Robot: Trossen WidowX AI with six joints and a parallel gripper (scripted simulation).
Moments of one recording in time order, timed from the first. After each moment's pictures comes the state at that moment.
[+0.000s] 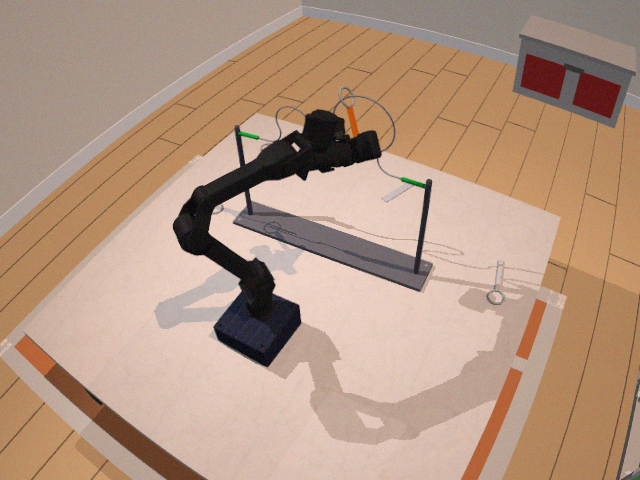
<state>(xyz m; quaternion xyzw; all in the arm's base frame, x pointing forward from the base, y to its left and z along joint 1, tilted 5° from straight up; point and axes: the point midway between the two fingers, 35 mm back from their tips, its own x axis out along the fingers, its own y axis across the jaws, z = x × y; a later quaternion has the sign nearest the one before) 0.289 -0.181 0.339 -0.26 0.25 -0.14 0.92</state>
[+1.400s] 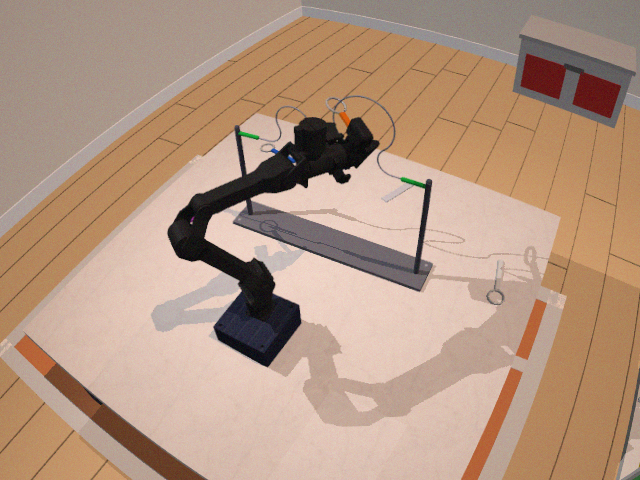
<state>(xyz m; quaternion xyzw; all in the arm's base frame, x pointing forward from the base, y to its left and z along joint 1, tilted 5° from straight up) 0.289 -0.195 0.354 -0.50 0.21 -0.19 0.82</state>
